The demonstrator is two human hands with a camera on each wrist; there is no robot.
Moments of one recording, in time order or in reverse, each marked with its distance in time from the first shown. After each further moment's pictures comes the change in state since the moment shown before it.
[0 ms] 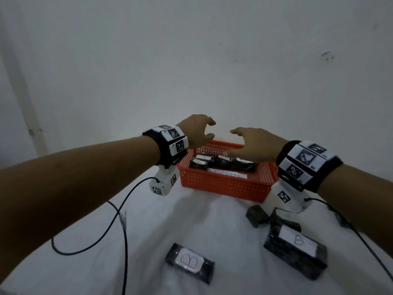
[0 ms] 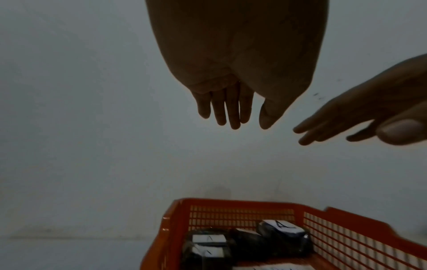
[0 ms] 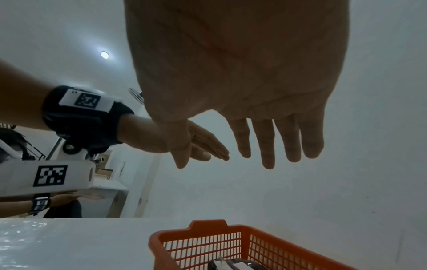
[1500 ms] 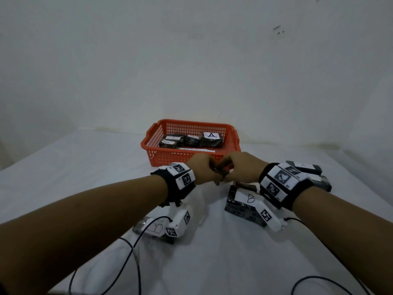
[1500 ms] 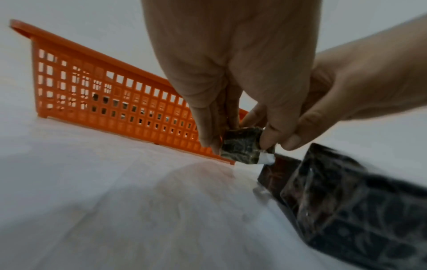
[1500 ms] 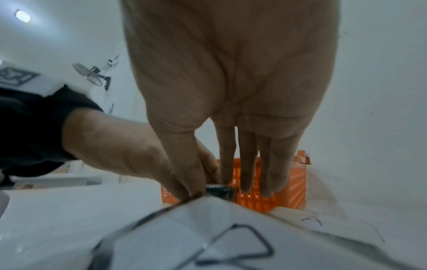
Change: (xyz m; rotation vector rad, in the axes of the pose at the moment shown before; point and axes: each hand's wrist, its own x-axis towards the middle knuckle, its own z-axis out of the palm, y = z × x) left_hand -0.066 0.129 0.120 -0.463 -0.350 -0.112; right_hand -0.092 0.065 0.080 0.217 -0.172 0.072
